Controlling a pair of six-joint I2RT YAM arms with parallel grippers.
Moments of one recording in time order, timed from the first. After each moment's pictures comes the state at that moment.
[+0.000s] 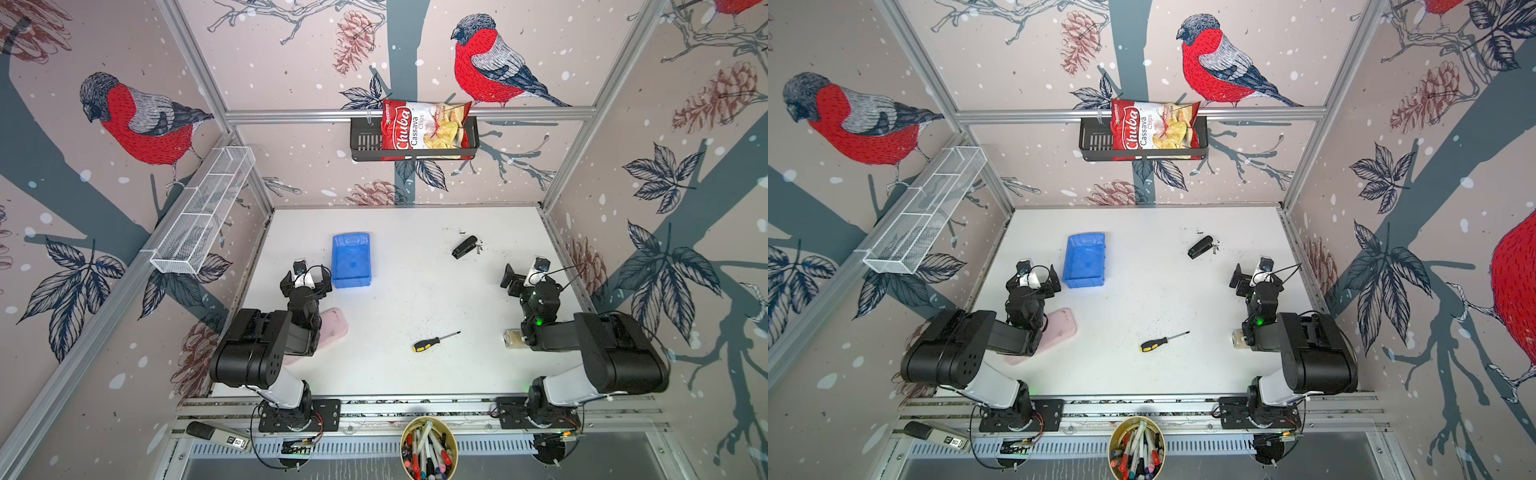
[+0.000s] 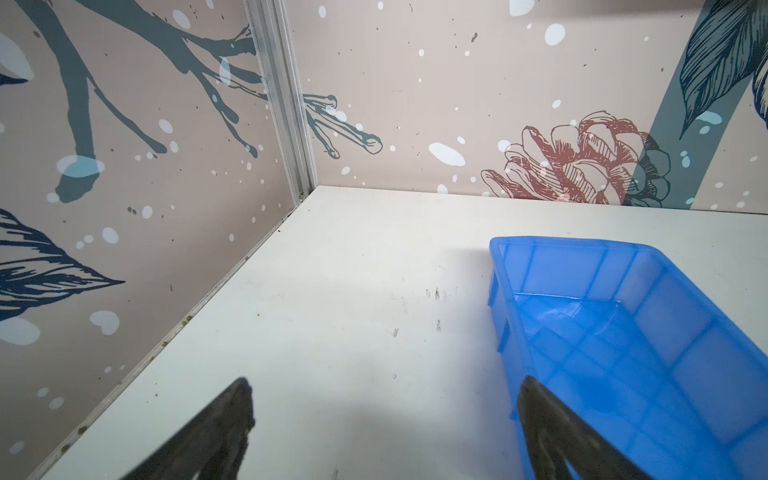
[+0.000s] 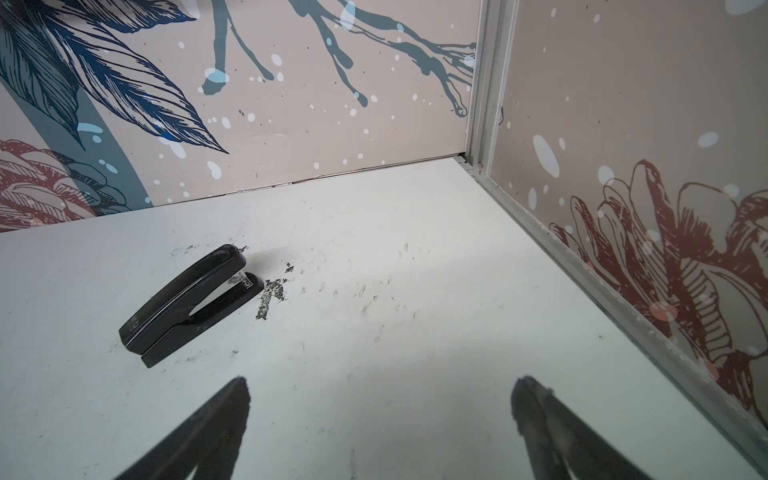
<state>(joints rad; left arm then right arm) -0.07 1.57 0.22 1.21 -0.30 0.00 0.02 1.50 0.23 1.07 0.12 0.06</state>
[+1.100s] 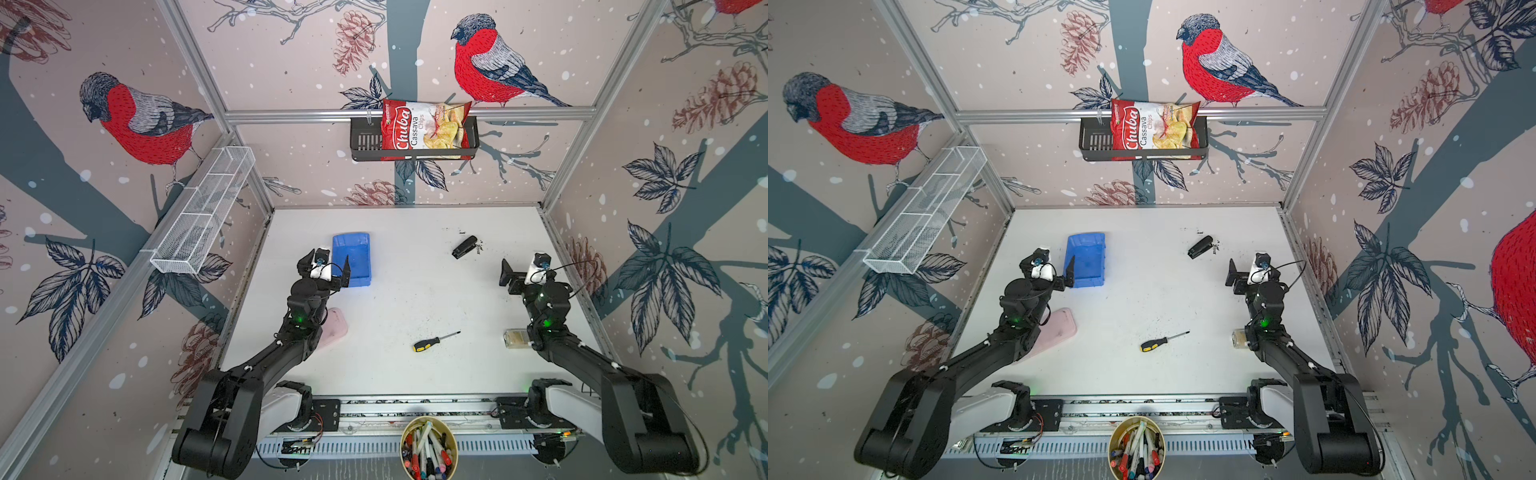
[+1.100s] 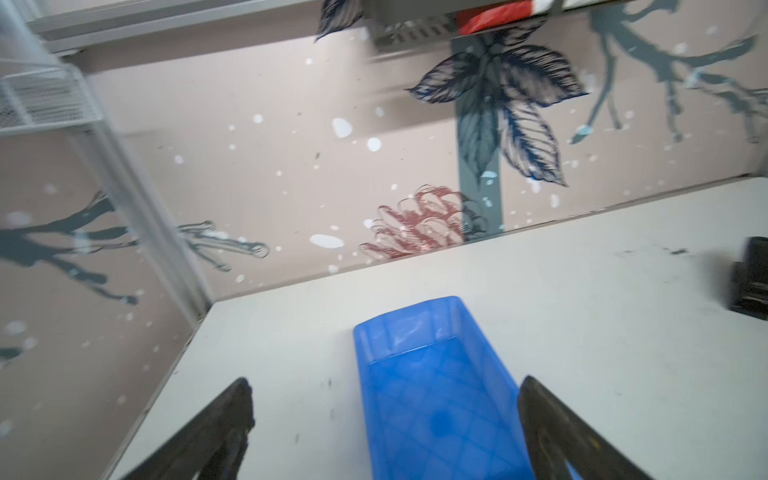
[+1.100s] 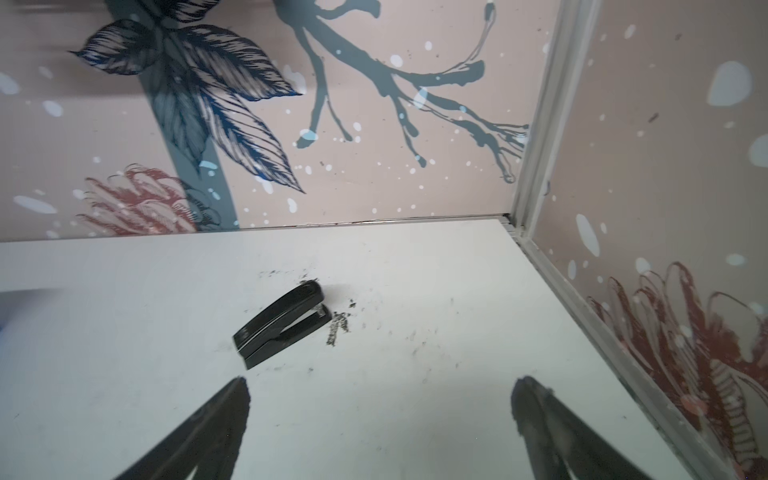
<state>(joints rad) -0.24 1.11 0.35 0.73 -0.03 0.18 0.07 1.07 0.25 0.72 -0.02 -0.03</state>
